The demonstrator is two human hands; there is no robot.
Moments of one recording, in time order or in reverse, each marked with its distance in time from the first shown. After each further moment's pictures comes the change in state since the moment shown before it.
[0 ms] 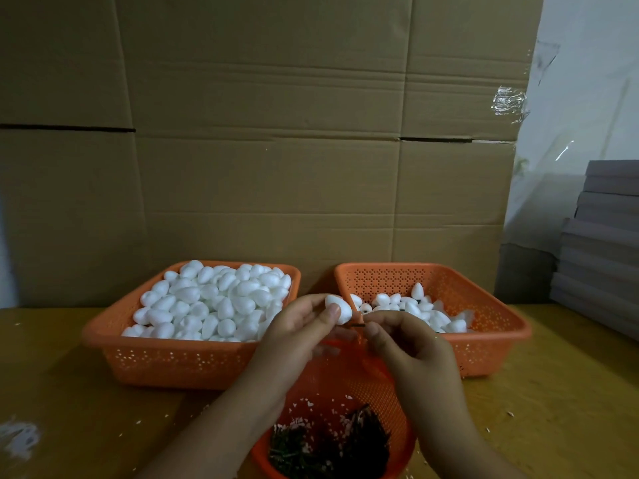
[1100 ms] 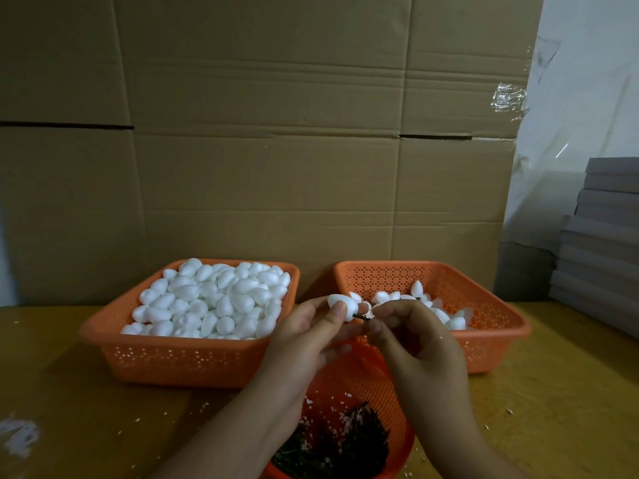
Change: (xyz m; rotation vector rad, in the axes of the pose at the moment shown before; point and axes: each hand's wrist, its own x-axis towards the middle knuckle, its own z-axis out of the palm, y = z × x) left_hand -0.006 -0.003 0.016 -0.154 0.032 -0.078; right_hand -0.001 -0.003 0.000 -0.144 0.061 -0.200
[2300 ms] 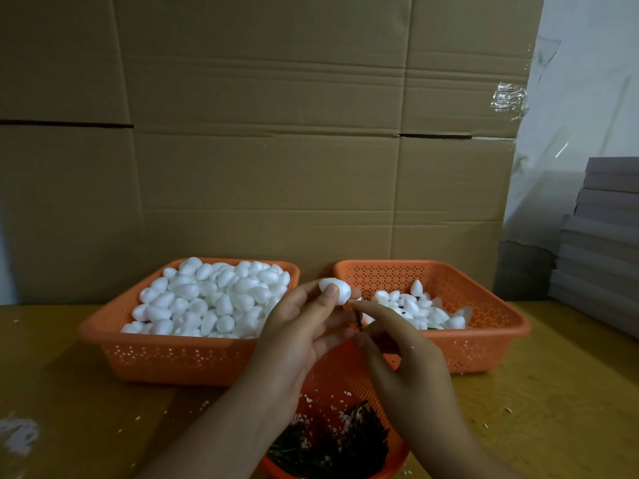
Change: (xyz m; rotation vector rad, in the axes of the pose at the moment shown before) left_hand -0.002 0.018 0.004 -0.151 0.015 0.053; right_hand -0.006 0.008 0.002 -0.258 -0.124 -0.159
